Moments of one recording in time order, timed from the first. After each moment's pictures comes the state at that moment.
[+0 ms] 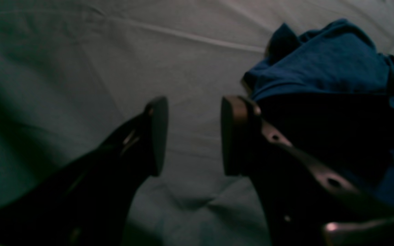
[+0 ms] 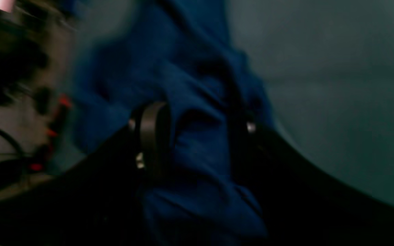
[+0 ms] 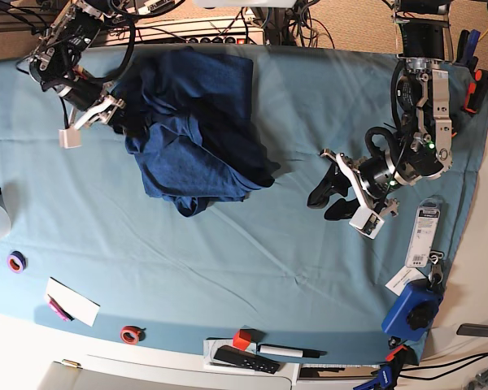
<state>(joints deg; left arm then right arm) -2.3 -12.5 -2.3 94.9 -33.6 -38.3 44.7 -10.0 4.5 45.4 91.4 59.1 39.8 -78.2</state>
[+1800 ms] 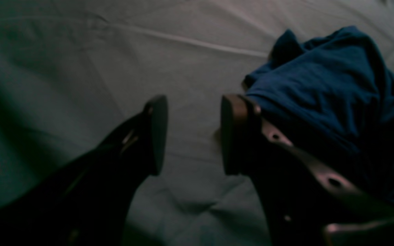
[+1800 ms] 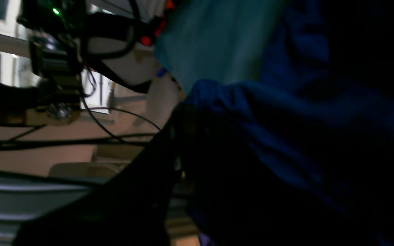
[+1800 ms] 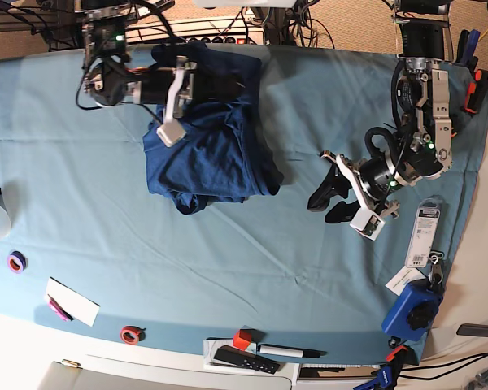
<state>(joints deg) -2.3 -12.4 -2.3 94.9 -32.8 -38.3 42.8 -14.0 16.0 2.7 91.4 81.4 39.8 -77.8</state>
